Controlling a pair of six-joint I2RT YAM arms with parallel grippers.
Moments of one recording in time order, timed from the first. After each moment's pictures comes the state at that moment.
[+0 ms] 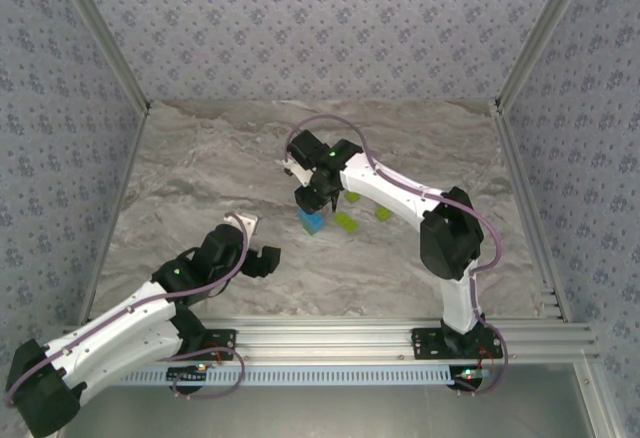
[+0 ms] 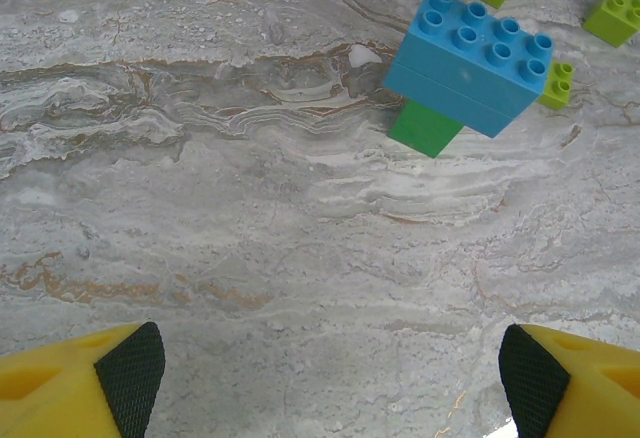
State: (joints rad) left arm -0.79 0.72 0.44 -0.42 -0.17 -0.38; right arm 0.81 1.97 1.75 -0.99 0.00 0.01
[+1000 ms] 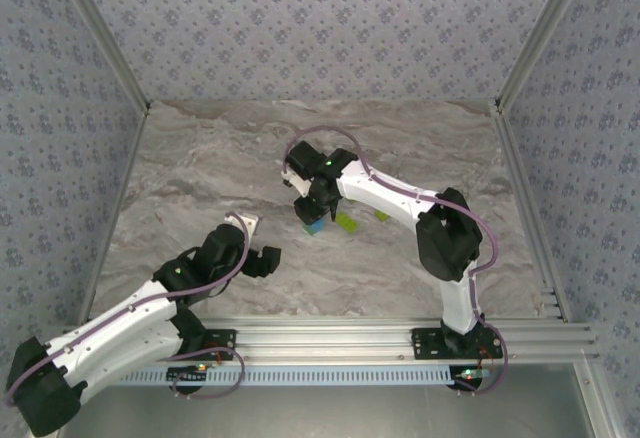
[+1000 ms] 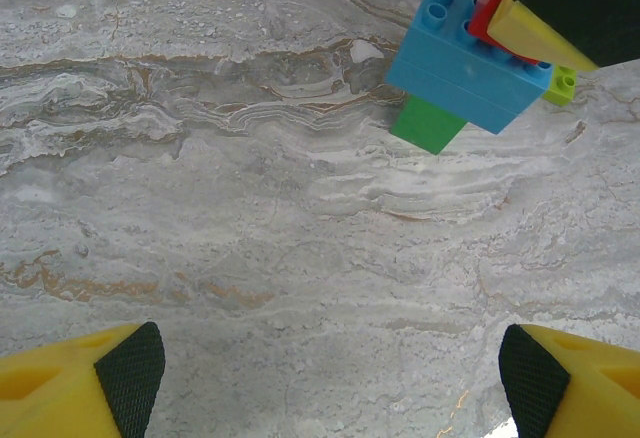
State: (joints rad) left arm -0.79 0.73 0.44 -0.42 -0.17 -0.38; right arm 0.83 1.97 1.68 -0.96 -0.03 0.02
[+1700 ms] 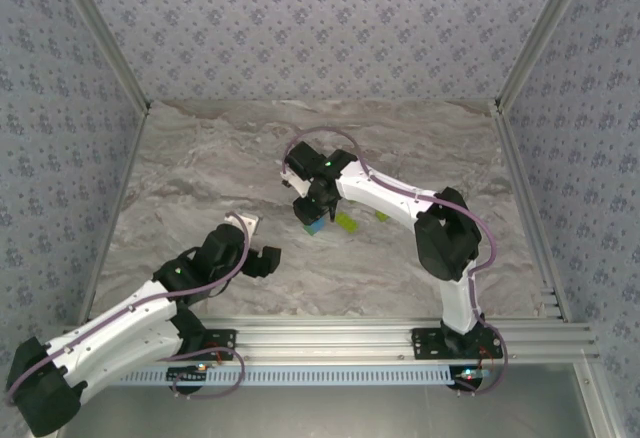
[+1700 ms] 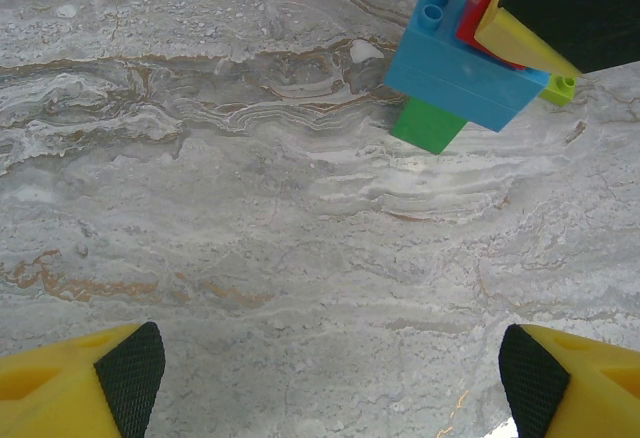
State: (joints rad) left arm -0.79 0.74 0.44 -0.42 -0.17 -0.38; right arm 0.83 1.98 1.67 -0.94 -0.04 0.02
